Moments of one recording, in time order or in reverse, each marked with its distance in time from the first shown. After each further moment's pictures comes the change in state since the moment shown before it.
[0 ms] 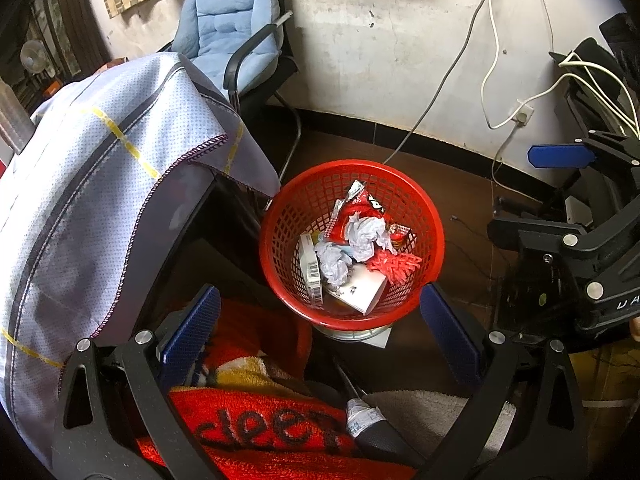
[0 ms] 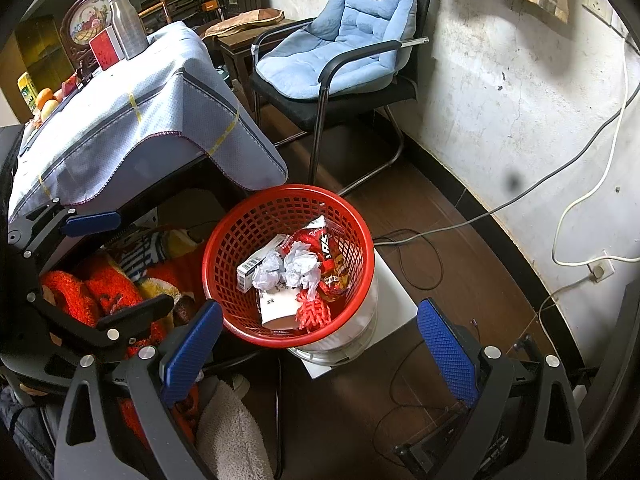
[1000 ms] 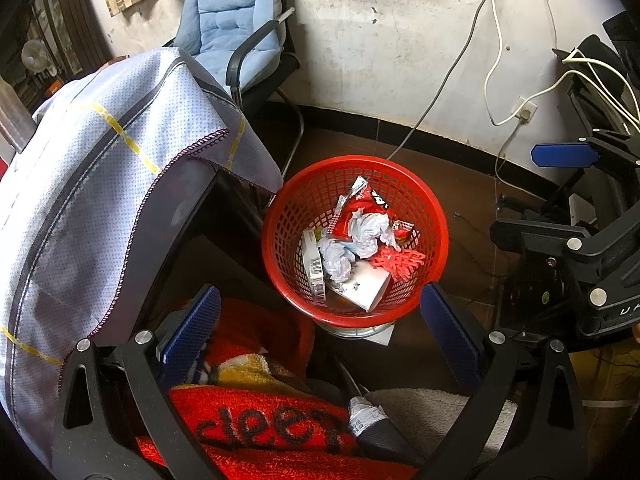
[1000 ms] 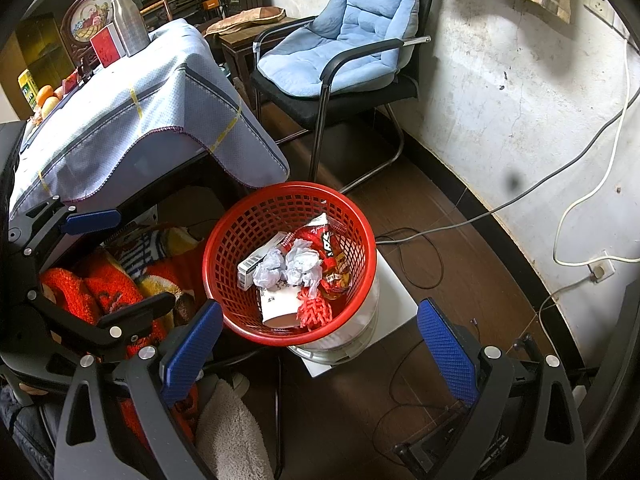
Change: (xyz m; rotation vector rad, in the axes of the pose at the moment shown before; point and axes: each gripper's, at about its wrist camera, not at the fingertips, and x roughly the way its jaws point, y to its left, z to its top) left arm 0.004 0.001 -0.003 0.000 0.014 0.006; right arm 0.001 0.000 0.000 0.001 0.003 -0.001
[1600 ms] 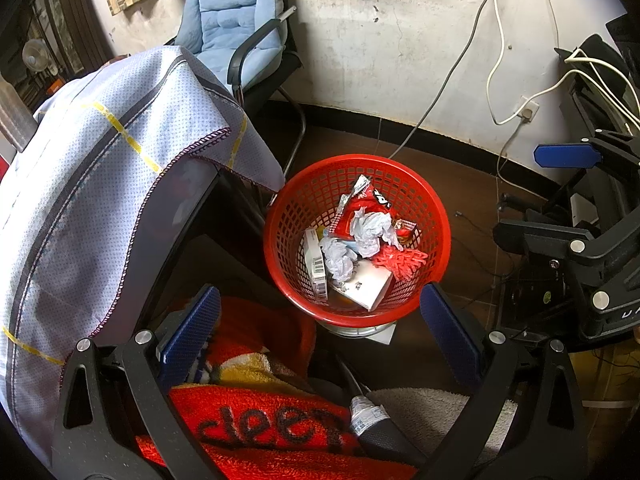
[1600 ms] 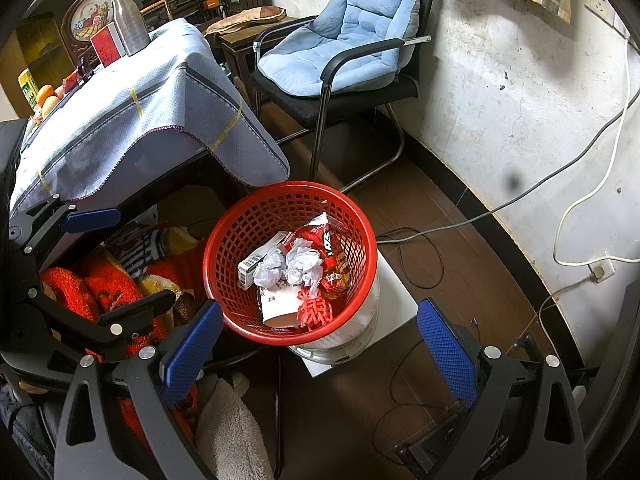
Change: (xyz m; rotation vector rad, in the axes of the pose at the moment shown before) left arm 0.002 0.002 0.001 -0.003 0.003 0.004; right arm 0.000 -0.001 -0.001 -0.001 -0.001 0.000
